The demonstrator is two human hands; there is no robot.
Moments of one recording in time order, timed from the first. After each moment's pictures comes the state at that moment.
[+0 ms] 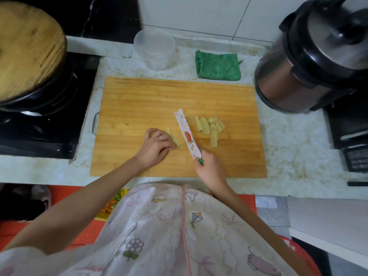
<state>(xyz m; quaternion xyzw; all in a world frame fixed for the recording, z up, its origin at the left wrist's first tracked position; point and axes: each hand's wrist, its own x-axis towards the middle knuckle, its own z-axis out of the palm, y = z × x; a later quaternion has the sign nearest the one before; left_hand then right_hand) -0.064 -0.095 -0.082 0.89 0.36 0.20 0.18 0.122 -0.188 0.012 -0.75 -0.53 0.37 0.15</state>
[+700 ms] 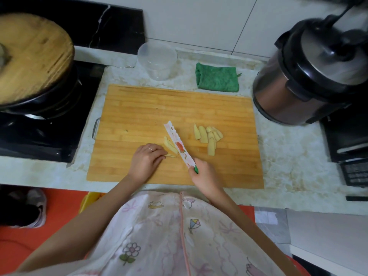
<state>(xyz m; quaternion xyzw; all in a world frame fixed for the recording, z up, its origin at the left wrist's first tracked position) -0.070 -0.122 -0.089 0.83 0.47 0.26 0.13 0.127 -0.189 0.013 -0.72 -0.57 0.39 0.12</state>
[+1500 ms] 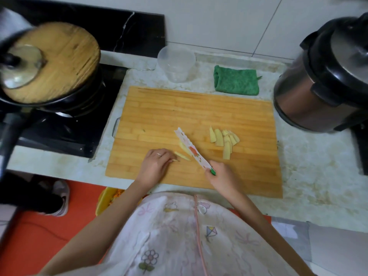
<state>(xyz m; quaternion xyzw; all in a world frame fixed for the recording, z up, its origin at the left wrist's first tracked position) -0.083 -0.138 -0.076 0.83 0.48 0.26 0.13 0.145 -0.181 0.002 -0.69 -0.61 0.37 0.10</state>
